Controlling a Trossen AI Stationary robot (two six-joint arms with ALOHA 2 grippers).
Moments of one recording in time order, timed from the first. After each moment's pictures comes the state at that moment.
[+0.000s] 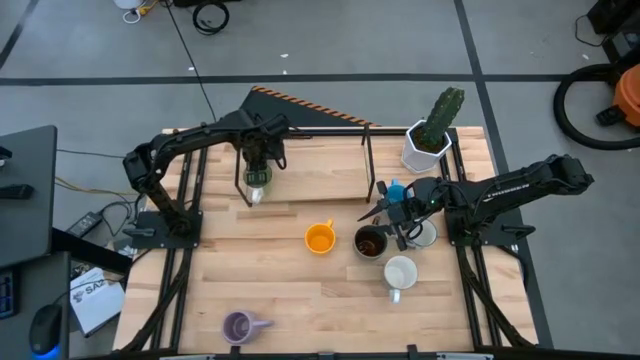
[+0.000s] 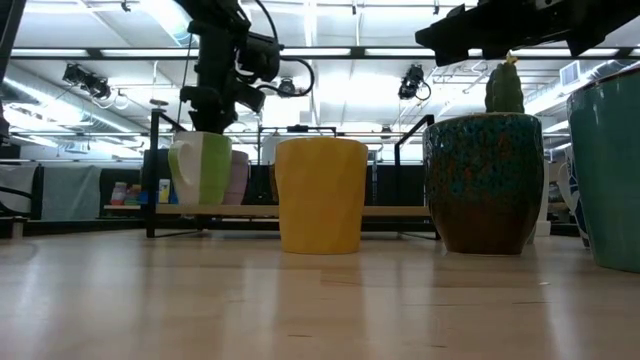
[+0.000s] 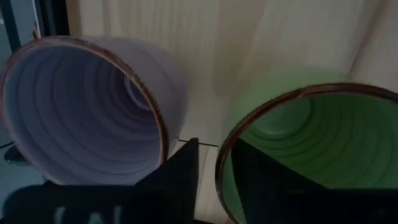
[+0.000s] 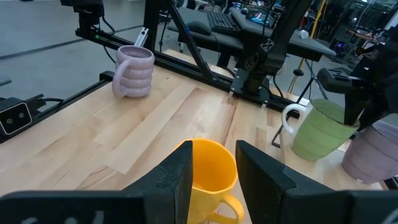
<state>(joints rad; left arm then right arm) 0.52 1.68 1.42 -1.22 -0.18 0.41 0.08 1.03 0.51 0.29 -0.17 -0.31</state>
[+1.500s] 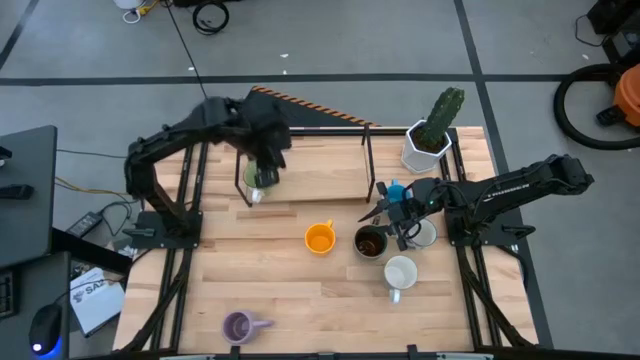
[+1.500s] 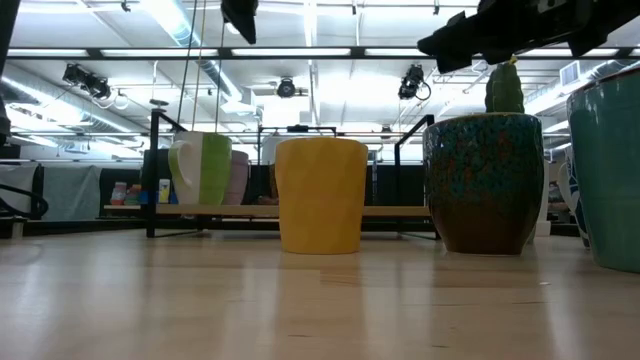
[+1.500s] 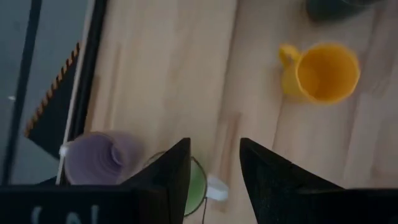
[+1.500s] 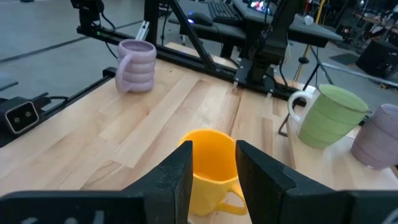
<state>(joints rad) 0.22 1.67 2.02 -1.50 -0.08 0.08 0.08 1.03 0.51 0.25 -0.16 -0.26</state>
